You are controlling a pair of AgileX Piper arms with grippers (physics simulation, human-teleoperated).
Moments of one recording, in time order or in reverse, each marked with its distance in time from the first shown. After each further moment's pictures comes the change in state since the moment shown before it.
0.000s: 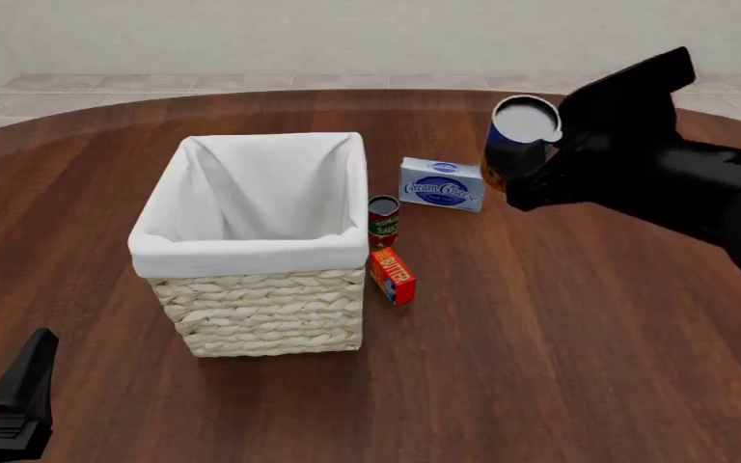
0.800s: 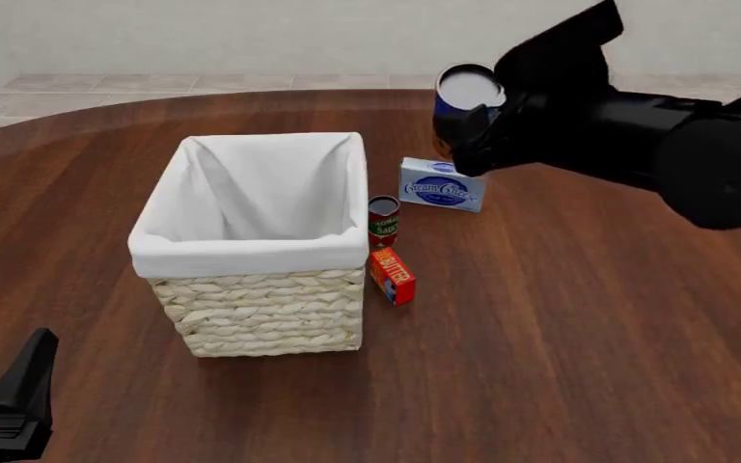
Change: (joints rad) left arm 0.000 0.000 0.000 0.000 0.000; right arm 0.087 0.143 -0.187 0.033 -0.049
